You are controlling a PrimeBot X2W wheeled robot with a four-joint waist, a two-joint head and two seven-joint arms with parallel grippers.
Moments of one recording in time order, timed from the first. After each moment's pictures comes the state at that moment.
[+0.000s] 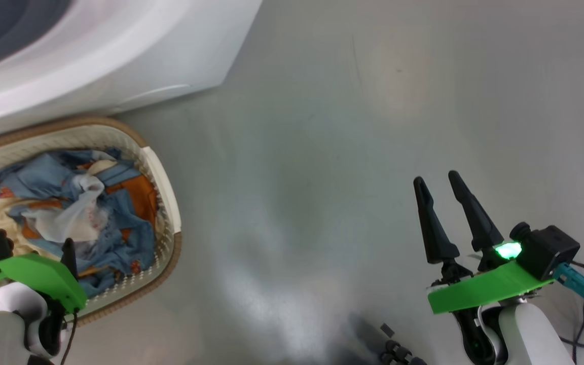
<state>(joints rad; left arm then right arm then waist) -0.48 0.21 0.04 0.73 -0.42 -0.03 0.12 -0.22 -0.04 0.11 0.09 0.40 0.13 -0.25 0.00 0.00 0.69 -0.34</state>
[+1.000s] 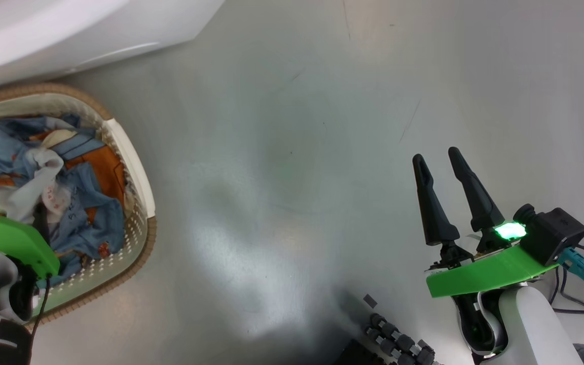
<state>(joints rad) -0.62 0.27 0.02 0.82 -0.42 -0.02 0.12 -0.27 -0.04 0.12 0.07 0.41 0.13 -0.25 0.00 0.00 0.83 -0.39</state>
